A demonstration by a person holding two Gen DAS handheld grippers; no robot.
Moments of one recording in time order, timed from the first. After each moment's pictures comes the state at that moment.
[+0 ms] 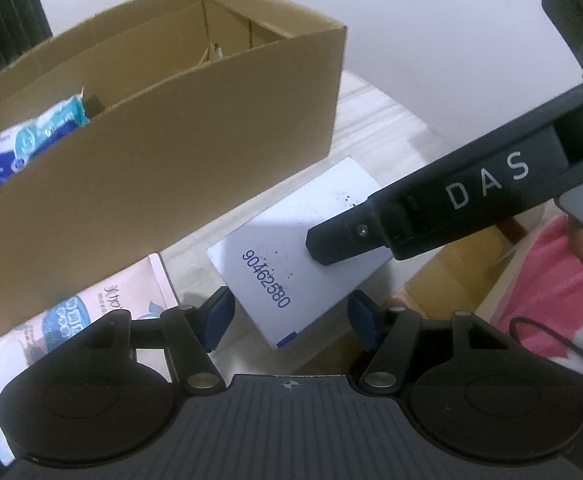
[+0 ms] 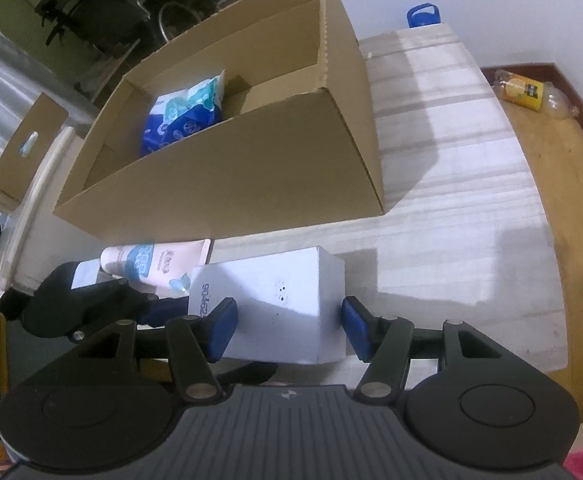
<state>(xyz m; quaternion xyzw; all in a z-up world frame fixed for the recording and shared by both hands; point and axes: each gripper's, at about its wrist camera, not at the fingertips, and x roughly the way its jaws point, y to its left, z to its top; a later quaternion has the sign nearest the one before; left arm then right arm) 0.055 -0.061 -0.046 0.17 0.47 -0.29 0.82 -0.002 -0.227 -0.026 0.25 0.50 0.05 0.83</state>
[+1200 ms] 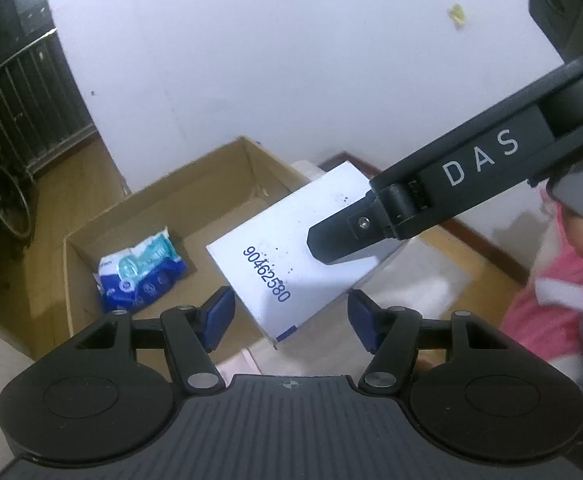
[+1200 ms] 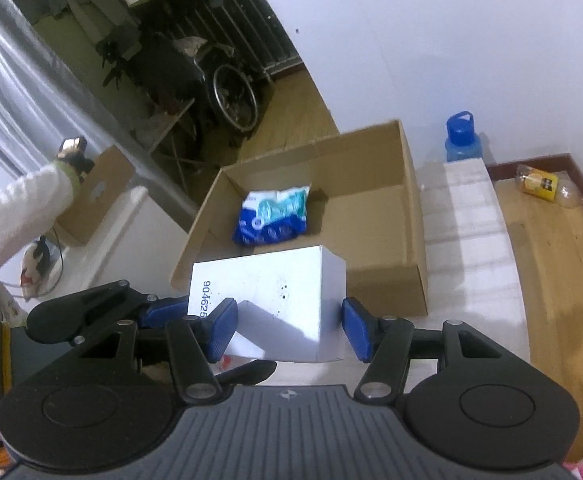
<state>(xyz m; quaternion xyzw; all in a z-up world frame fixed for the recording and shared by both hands) 0.058 -0.057 0.095 0.19 0.35 -0.27 0.88 -0.015 -0.215 0.111 0.23 0.40 0.07 0.88</state>
